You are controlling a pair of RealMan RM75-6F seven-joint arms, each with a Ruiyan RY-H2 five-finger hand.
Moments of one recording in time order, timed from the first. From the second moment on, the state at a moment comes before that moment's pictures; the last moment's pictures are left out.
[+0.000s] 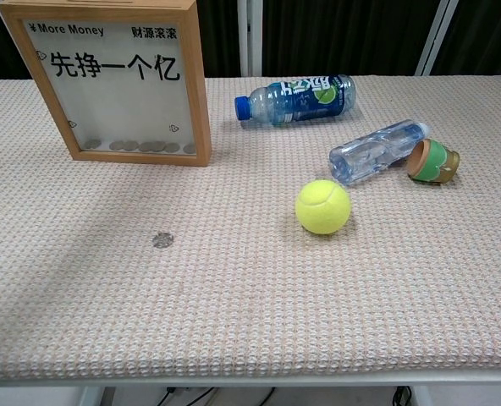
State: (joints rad) left arm -0.48 -1.00 -0.15 -1.93 1.51 1.38 -0.07; right arm 0.03 -1.08 0.06 -1.60 -1.45 1.46 -0.05
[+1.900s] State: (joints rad) left arm -0.53 -1.79 0.00 -1.11 1.68 1.20 -0.04; right arm 0.01 -1.08 0.05 -1.54 -1.43 1.46 0.03
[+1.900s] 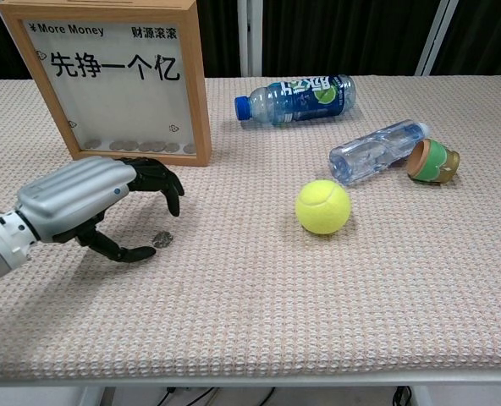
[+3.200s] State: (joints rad) left arm -0.54 -1.78 0.05 -1.11 1.64 1.16 -0.06; right arm 0.01 -1.09 0.05 -1.53 -1.43 1.45 0.04
